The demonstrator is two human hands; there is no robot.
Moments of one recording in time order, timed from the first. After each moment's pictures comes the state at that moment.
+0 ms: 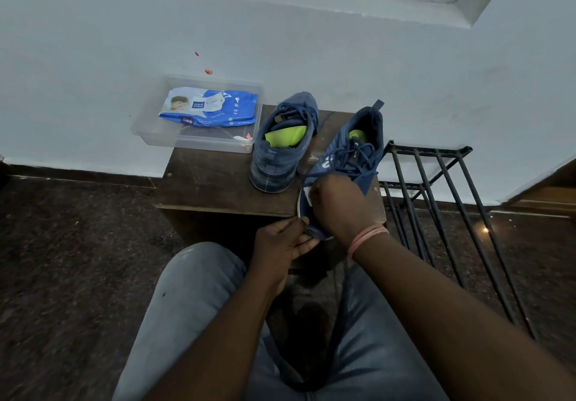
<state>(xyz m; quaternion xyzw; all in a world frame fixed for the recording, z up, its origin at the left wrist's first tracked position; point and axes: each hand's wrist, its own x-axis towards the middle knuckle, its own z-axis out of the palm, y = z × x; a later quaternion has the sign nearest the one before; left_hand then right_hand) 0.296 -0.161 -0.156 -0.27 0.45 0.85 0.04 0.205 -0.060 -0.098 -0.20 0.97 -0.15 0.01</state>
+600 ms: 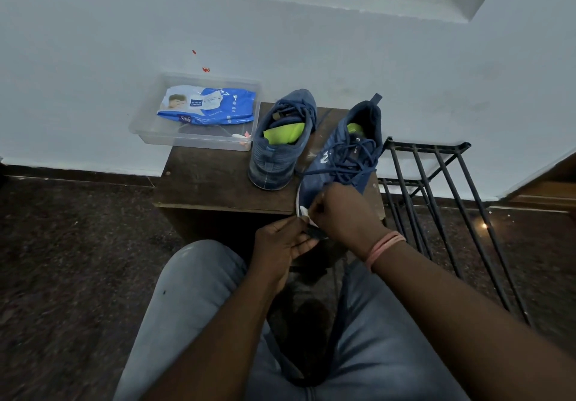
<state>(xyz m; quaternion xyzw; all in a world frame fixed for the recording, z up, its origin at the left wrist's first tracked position) 0.298 -0.160 -0.153 -0.28 0.43 0.86 0.05 0.218 -0.046 -0.097 -0.20 0.96 -0.15 0.10</state>
